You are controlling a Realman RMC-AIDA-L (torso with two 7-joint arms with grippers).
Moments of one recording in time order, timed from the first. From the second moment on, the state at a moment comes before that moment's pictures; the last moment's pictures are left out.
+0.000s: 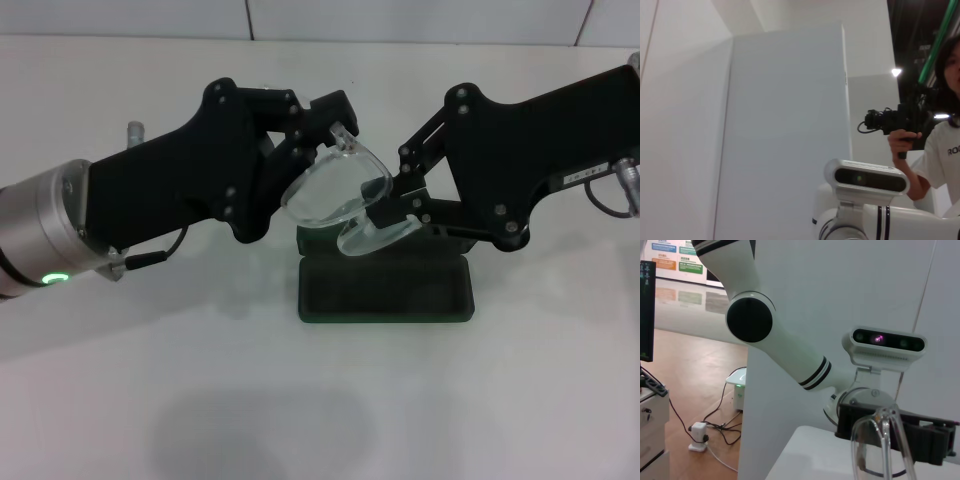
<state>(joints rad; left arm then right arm) -0.53 -2.09 0.99 0.42 1.29 1.93 -0.98 0.68 2.02 -1.14 -1.17 -1.68 -1.82 1.49</state>
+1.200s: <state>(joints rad) -0.46 -2.07 0.93 0.43 1.10 1.86 -0.92 0.56 2.02 -1.17 -1.35 -1.68 -1.77 1.46</state>
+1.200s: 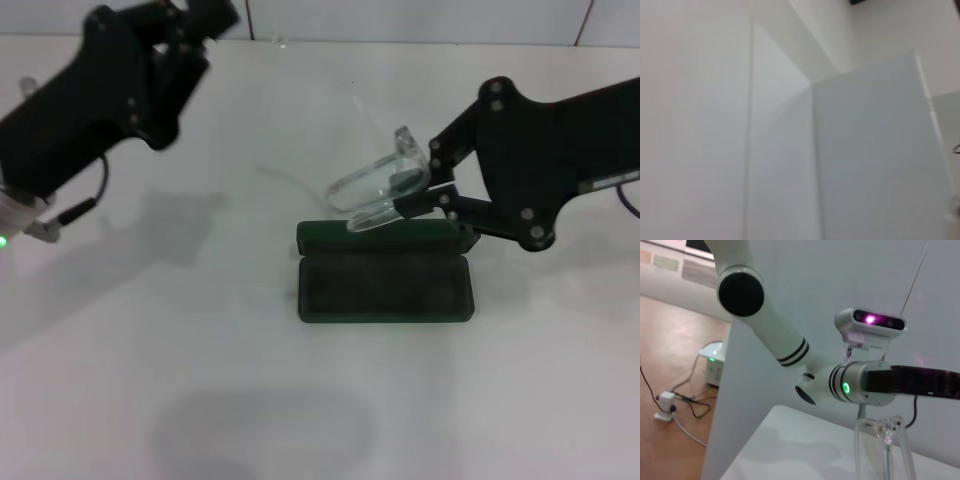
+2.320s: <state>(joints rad) -0.46 -2.06 0.88 0.42 1.17 1.82 -0.96 0.47 2.02 -1.10 -1.61 -1.39 -1.93 1.46</state>
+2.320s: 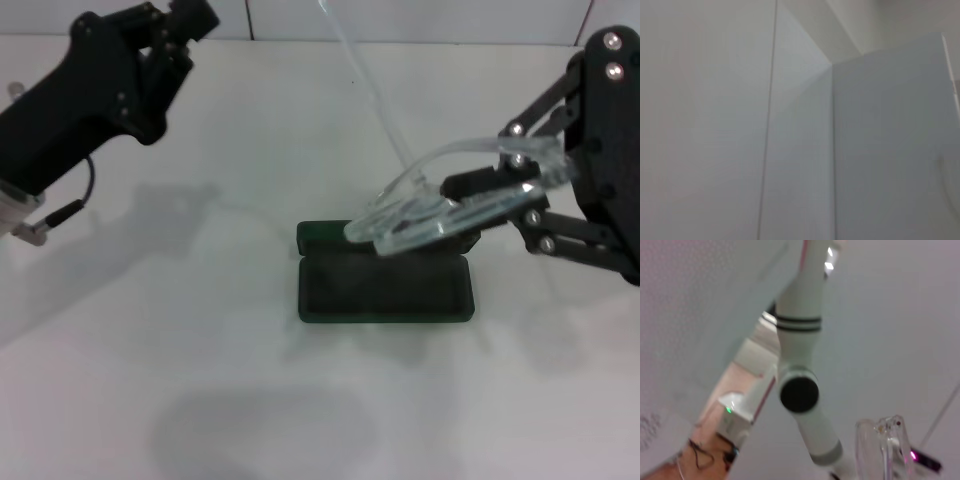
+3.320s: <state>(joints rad) -0.53 -2.09 1.00 0.43 1.18 1.94 -1.01 0.51 2.02 -1.11 -1.41 -1.30 -2.00 1.38</state>
